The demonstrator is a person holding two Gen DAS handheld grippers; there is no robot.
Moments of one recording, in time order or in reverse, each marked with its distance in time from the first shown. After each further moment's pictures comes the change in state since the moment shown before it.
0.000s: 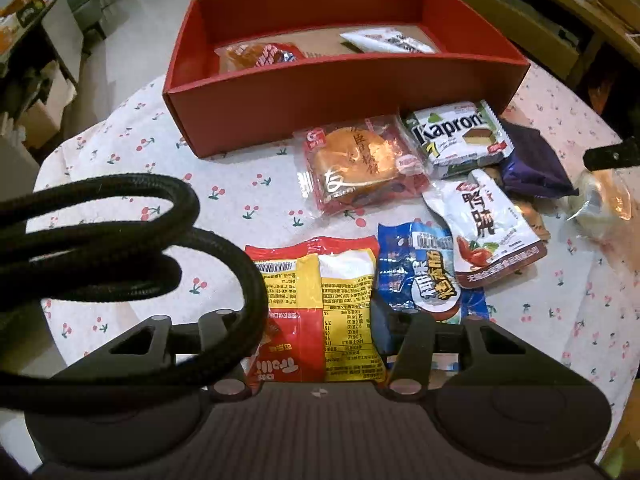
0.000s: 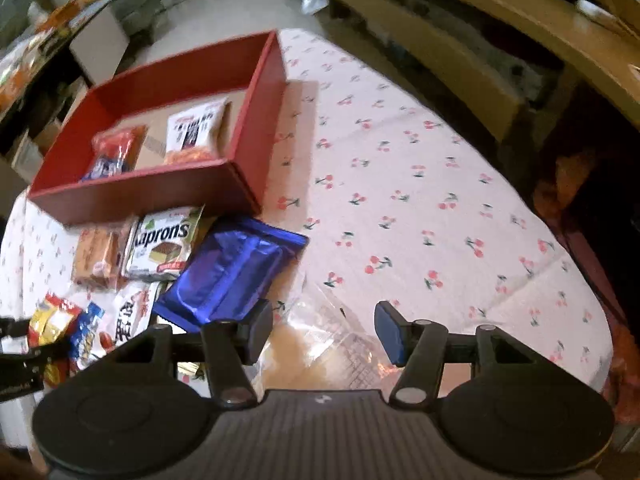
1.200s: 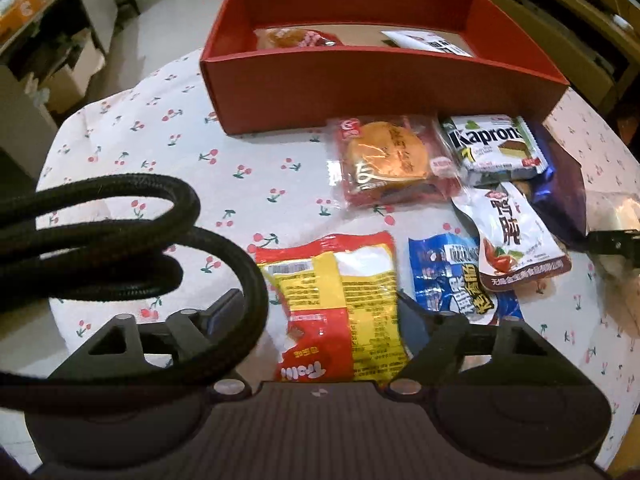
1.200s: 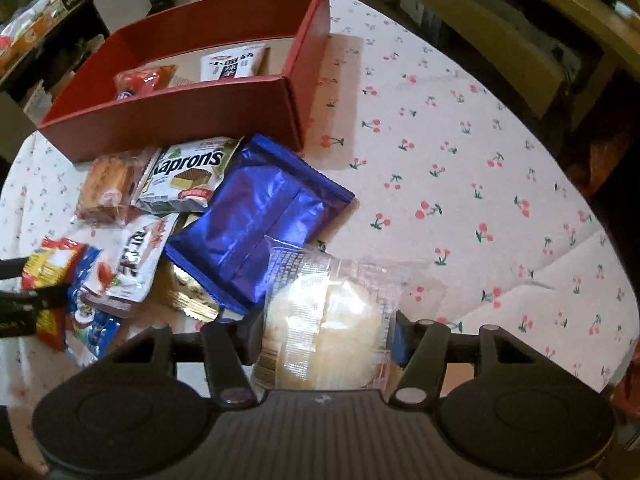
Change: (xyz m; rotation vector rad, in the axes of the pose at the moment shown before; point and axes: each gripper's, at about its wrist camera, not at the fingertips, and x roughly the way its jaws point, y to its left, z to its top) left arm 0.011 0.008 -0.003 -0.121 0.008 0.043; right arm 0.029 0.031 -0.032 -0.114 0.075 0.015
